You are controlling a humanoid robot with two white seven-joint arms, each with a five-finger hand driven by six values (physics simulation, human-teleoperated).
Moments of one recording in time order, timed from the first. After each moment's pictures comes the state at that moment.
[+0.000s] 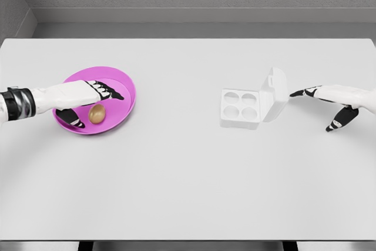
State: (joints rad) left arm -0.52 0.71 -0.47 -1.32 -0.48 -0.61 -0.61; right arm -0.59 -0.90 0.66 -1.19 0.15 -0.46 0.61
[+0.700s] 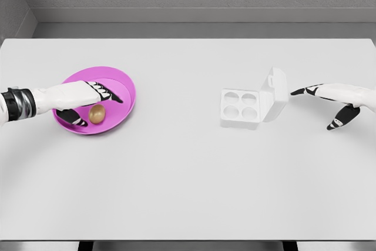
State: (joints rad) left arm -0.52 0.72 -0.47 -1.32 -0.48 -0.61 -0.61; right arm -0.59 -0.91 0.65 -1.19 0.15 -0.46 0.61
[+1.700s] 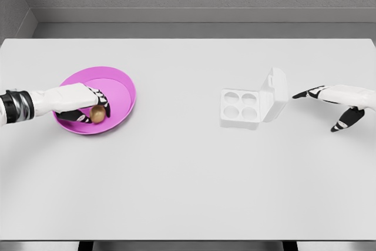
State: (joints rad) left arm -0.50 0.73 -0.47 -1.33 -0.47 -0.61 -0.61; right arm -0.60 -0.93 0.66 -1.17 0.15 -0.55 0.61
